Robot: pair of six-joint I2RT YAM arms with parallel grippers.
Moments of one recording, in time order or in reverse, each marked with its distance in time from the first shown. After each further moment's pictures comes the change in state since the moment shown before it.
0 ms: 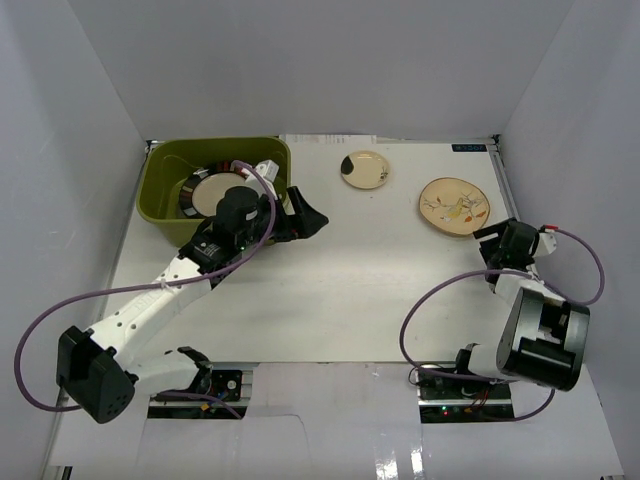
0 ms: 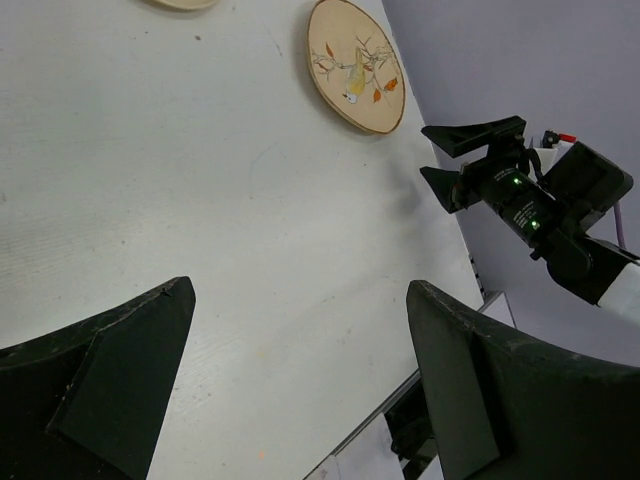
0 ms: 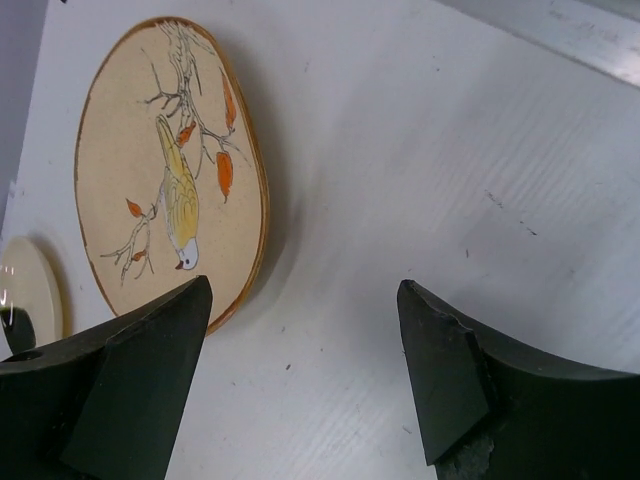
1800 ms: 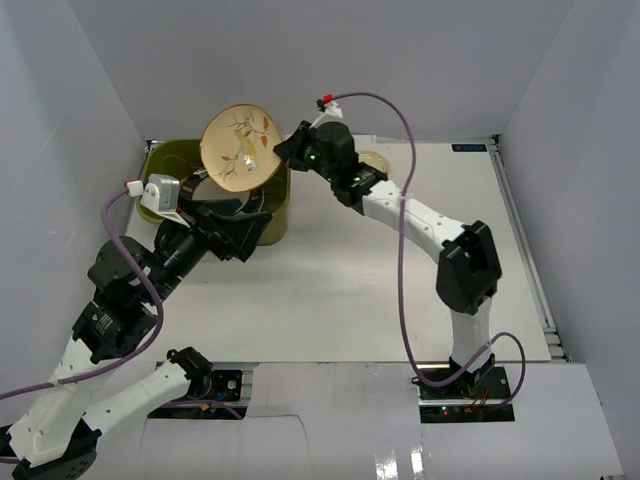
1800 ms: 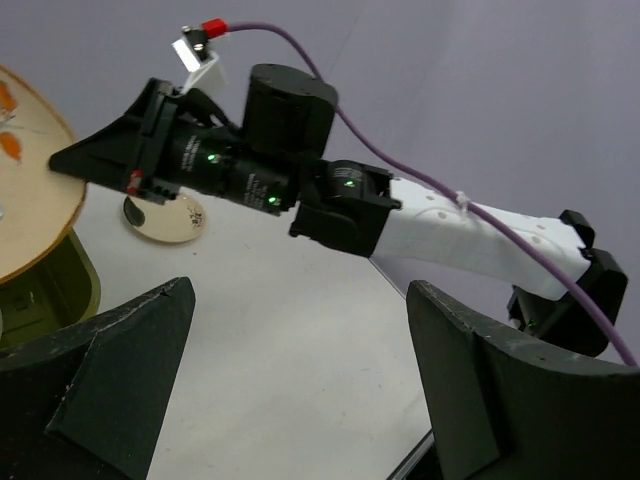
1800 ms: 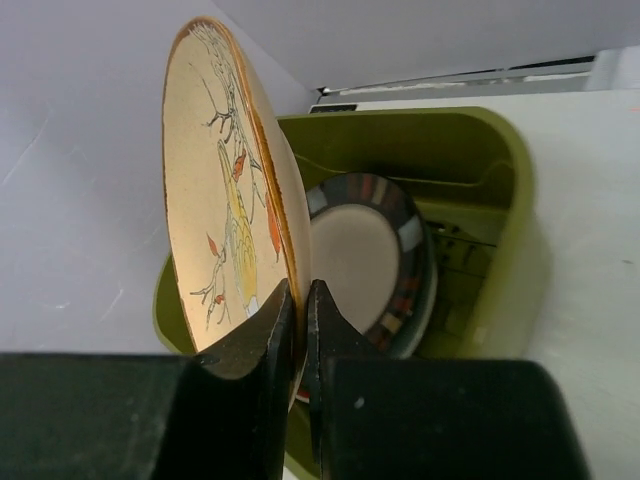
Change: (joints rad) left arm -0.118 -0.489 0.153 -0.159 -0.201 0.254; right arm 1.019 0.584 1.186 -0.133 -0.082 -0.136
